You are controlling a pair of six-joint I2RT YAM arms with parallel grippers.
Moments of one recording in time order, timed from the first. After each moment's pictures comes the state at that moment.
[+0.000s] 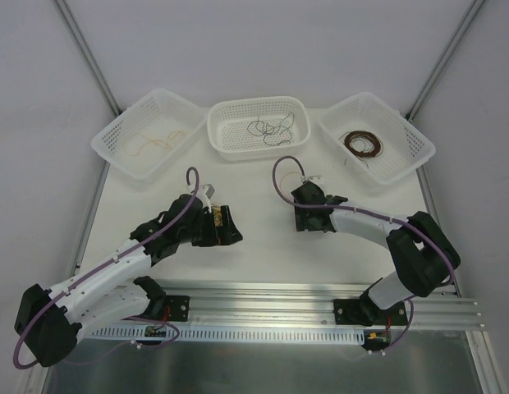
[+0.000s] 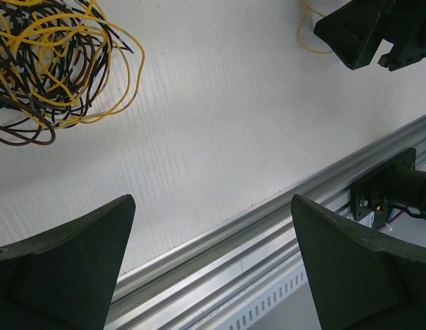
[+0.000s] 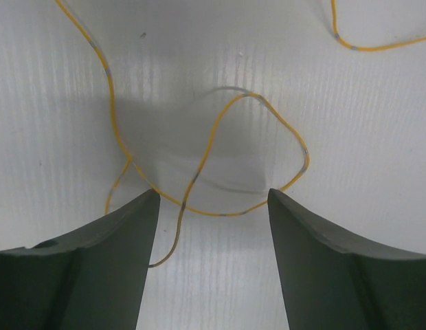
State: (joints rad) left arm -0.69 0.90 0.58 -0.41 0.12 -0.73; right arm 0.68 1.53 0.81 -0.41 0.40 0.51
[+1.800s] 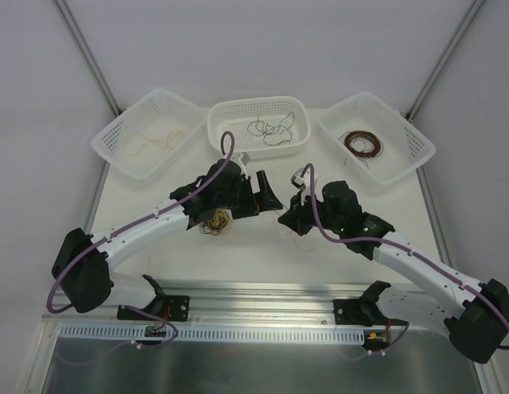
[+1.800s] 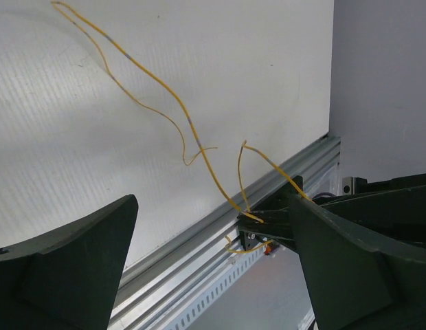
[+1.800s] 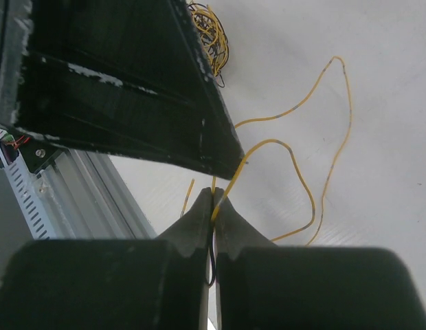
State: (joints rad) left arm -0.77 1.33 0.98 -0.27 0.18 -0.92; right arm 0.75 1.00 0.72 -0.18 -0.30 0.18
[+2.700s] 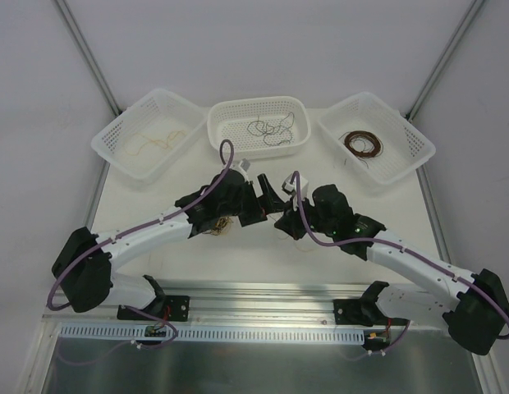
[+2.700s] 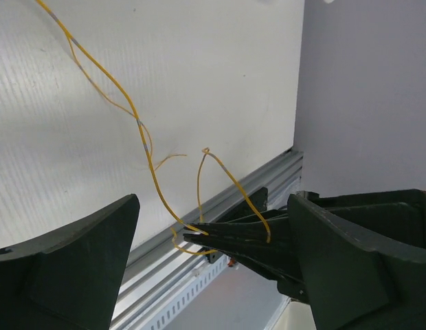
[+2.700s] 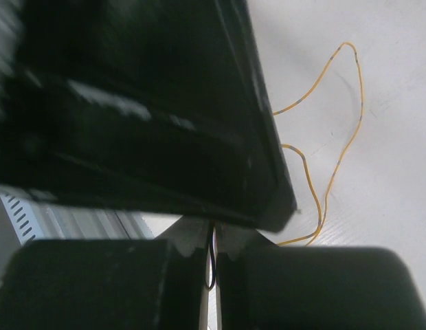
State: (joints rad) left arm -0.82 1.31 0.90 -0.11 0.14 -1.10; right arm 0.81 1.05 0.71 -0.16 -0.26 0.14
